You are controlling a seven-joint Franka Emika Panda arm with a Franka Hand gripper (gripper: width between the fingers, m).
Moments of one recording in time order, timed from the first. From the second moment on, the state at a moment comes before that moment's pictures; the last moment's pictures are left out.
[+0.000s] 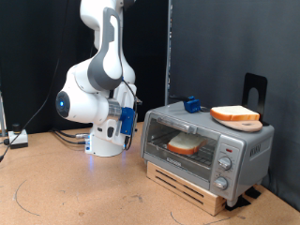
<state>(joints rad) -0.88 -0.11 0.43 -2.61 0.74 1.42 -0.51</state>
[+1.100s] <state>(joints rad) -0.90 0.20 0.36 -2.28 0.73 1.47 -0.37</state>
